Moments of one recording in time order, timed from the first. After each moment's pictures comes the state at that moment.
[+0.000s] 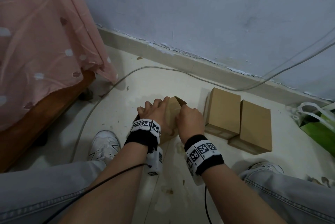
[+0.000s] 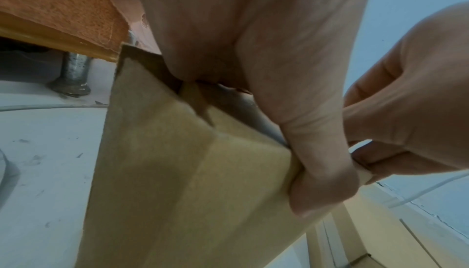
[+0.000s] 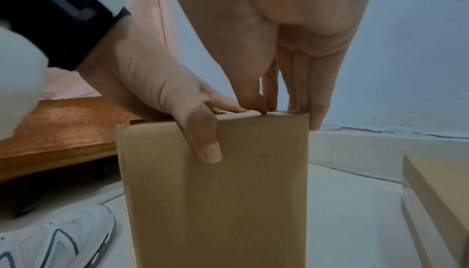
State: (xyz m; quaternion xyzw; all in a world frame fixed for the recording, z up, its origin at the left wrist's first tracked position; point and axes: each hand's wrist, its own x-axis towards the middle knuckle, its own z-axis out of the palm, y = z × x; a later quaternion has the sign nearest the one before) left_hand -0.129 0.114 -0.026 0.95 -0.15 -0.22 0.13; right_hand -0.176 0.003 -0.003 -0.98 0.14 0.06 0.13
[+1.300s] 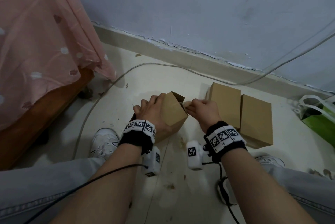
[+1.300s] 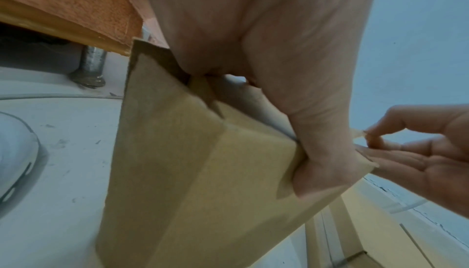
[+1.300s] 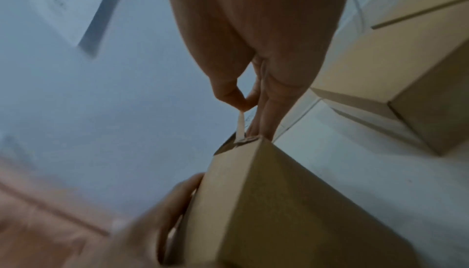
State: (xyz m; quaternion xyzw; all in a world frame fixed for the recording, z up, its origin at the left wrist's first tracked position) left_hand -0.133 0.123 -0.033 0.95 -0.14 -0.19 0.18; right_hand -0.165 -0.050 -0.016 -0.61 0.36 -0.01 0.71
